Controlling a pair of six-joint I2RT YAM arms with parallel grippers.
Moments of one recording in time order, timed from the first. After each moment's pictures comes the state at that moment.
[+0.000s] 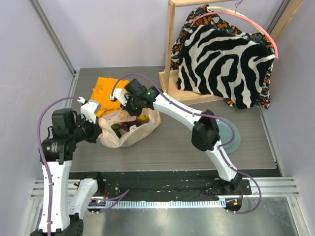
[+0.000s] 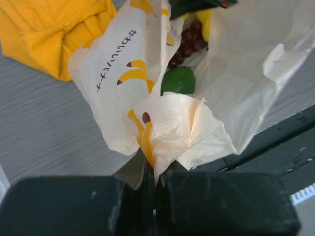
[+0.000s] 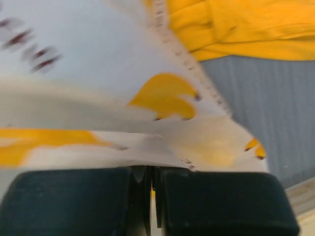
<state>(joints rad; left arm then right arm) 0.03 0.77 1.15 -1.11 0.41 0.25 0.89 2.24 2.17 -0.82 -0.23 -0.41</state>
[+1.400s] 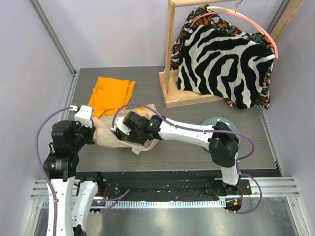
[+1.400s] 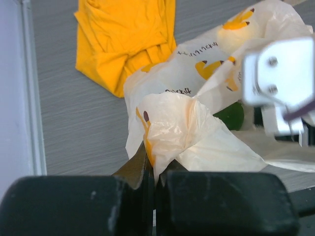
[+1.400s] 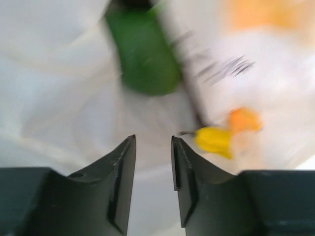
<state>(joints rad) 0.03 0.55 0.92 -0.86 0.20 0.20 1.14 1.92 1.57 -0.60 0.11 -0.26</state>
